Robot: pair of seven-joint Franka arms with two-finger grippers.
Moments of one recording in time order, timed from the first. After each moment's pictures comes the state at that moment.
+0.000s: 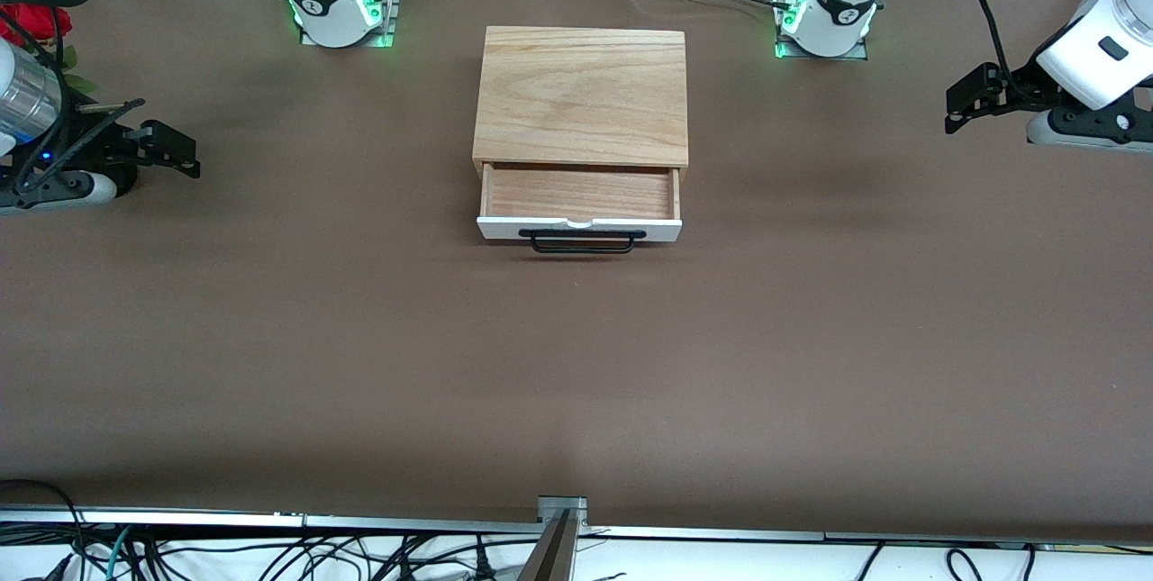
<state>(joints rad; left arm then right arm) -0.05 -0.06 -0.02 -1.64 0.00 1.51 0.01 -0.09 0.08 0.14 -1.59 -0.01 1.60 -0.08</state>
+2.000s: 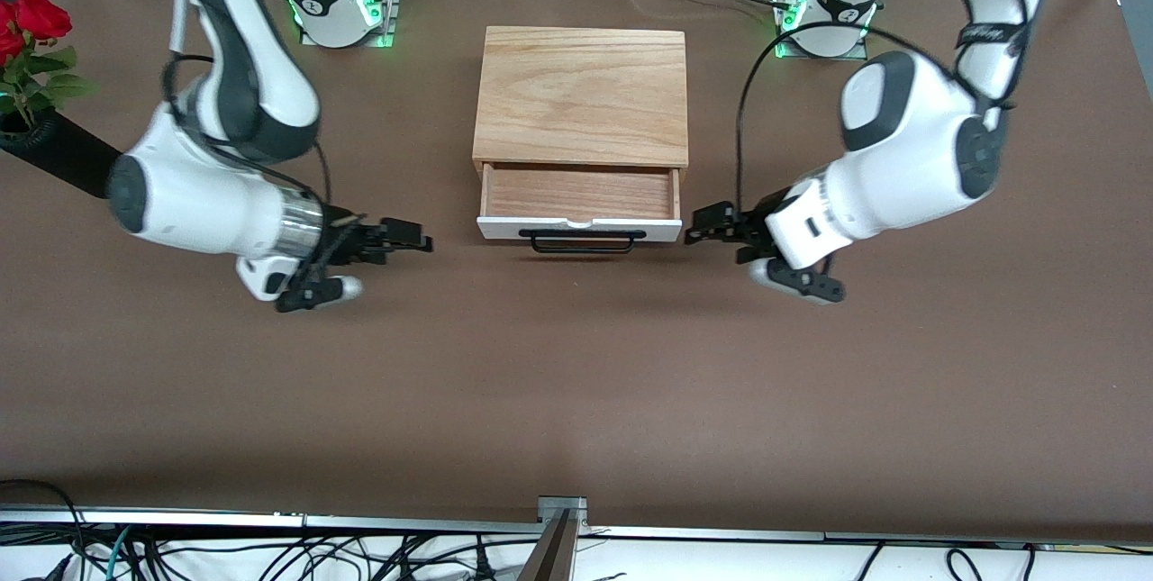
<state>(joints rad) -0.13 0.39 -0.29 -1.68 -0.49 2.15 -0.03 0.18 0.42 0.17 -1.67 0.50 2.07 0.01</state>
